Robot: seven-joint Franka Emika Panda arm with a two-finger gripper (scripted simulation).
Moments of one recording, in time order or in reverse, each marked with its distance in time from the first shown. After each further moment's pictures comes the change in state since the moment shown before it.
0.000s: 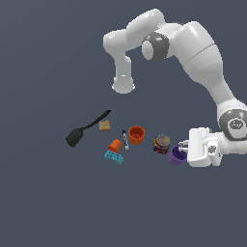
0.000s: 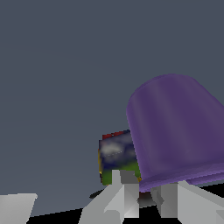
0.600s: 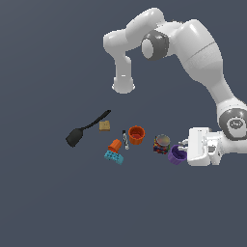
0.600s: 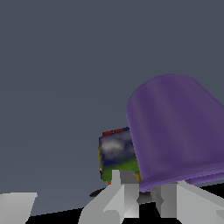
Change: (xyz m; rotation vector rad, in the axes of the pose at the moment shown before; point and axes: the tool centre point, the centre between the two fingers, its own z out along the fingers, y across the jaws) arm -0.004 0.000 0.000 0.000 -0.002 -0.002
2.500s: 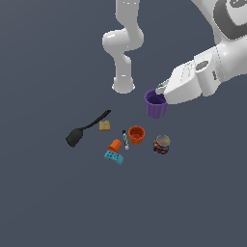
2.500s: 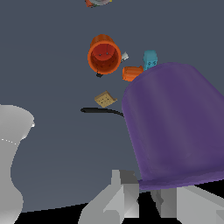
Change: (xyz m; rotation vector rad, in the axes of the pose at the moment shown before) arm -0.318 0.050 -0.050 0.003 0.002 0.000
